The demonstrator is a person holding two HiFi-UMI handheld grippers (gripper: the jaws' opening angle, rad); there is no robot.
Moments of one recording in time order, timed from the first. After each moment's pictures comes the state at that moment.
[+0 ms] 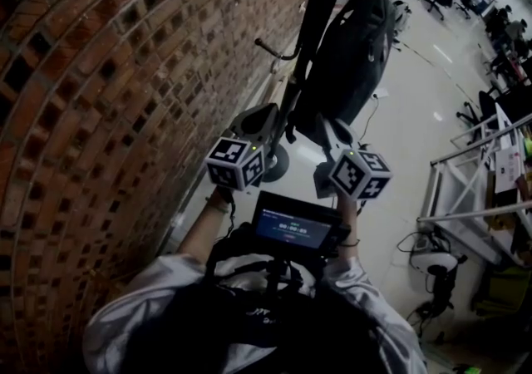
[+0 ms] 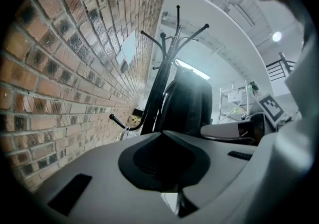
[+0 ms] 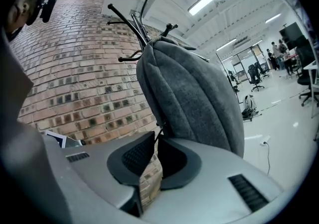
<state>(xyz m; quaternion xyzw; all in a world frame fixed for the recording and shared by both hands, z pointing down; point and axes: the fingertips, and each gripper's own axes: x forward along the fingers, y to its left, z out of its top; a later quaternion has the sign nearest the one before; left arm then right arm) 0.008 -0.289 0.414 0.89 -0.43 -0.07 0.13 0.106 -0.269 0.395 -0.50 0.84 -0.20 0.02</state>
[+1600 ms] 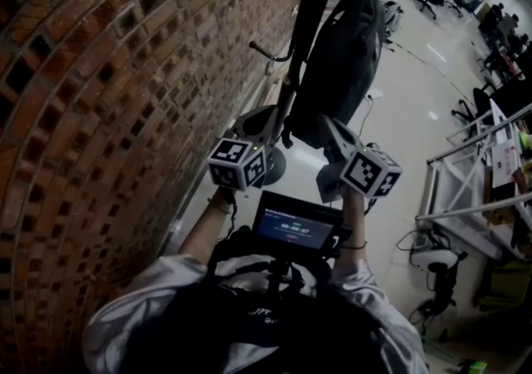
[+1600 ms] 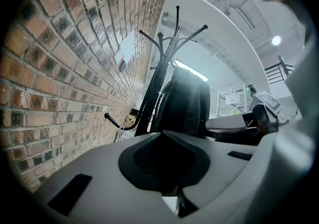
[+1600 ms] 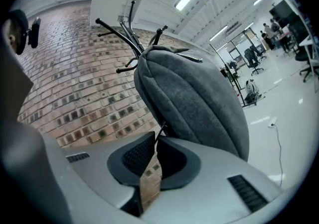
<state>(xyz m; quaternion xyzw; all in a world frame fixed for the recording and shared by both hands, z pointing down) 0.020 -0.284 0.413 0.90 -0.42 -0.08 0.13 0.113 -0.251 0.371 -0.47 0.84 -0.27 0.07</state>
